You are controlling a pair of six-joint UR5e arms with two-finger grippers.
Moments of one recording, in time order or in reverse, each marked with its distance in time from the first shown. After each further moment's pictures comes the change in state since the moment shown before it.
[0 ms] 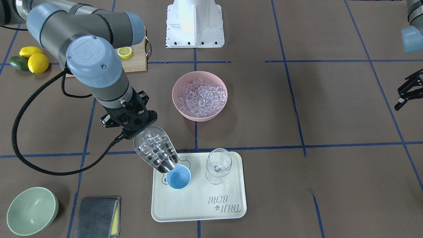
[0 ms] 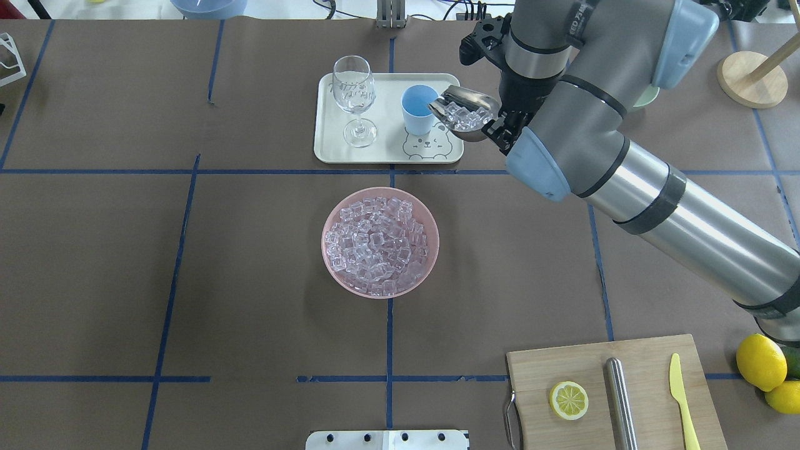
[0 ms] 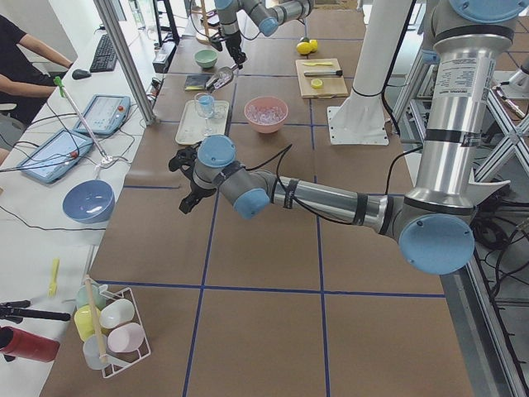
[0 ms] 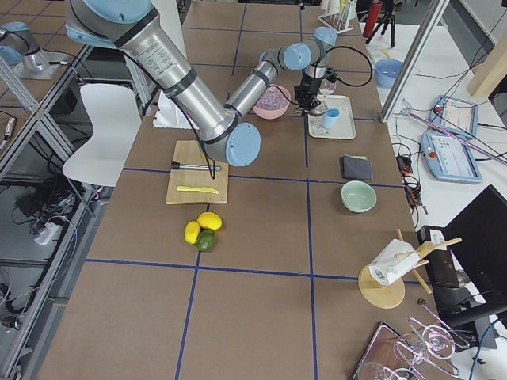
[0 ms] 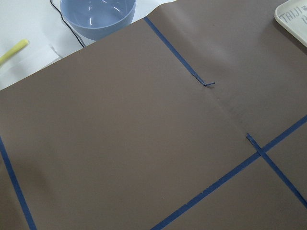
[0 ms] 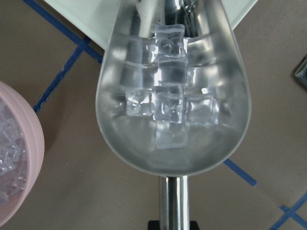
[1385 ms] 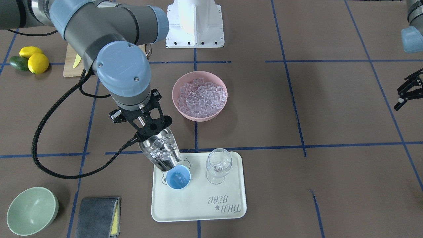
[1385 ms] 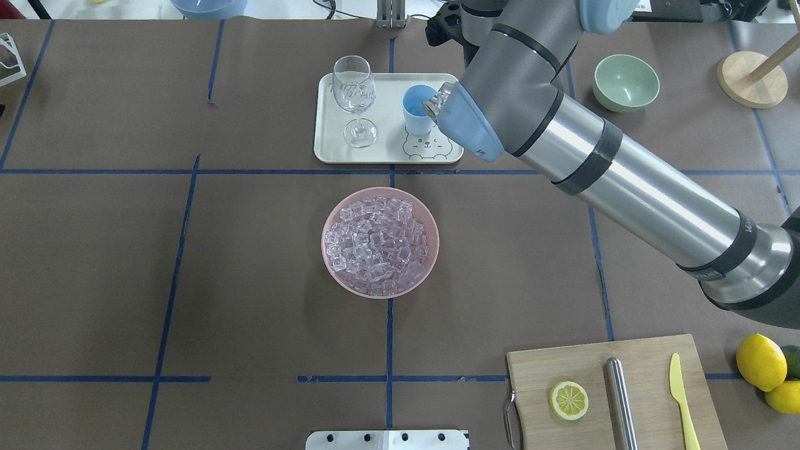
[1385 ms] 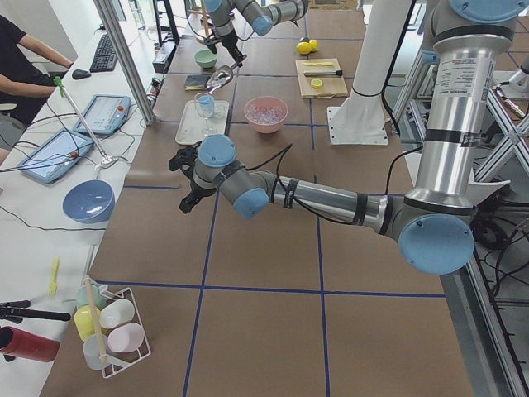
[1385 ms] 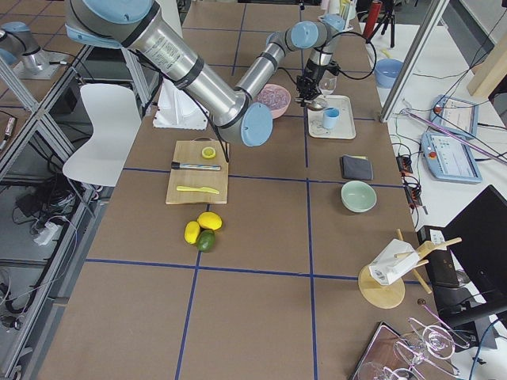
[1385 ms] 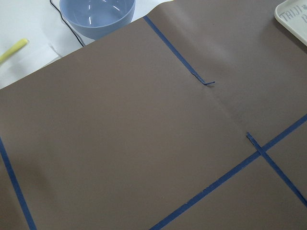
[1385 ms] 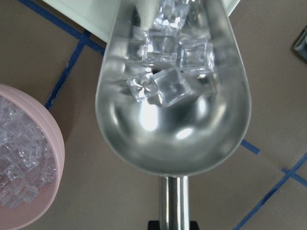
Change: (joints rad) left arm 0.001 -0.001 -0.001 0.000 0.000 0.001; right arm -0.003 0.145 -0.101 -0.216 0.001 -0.001
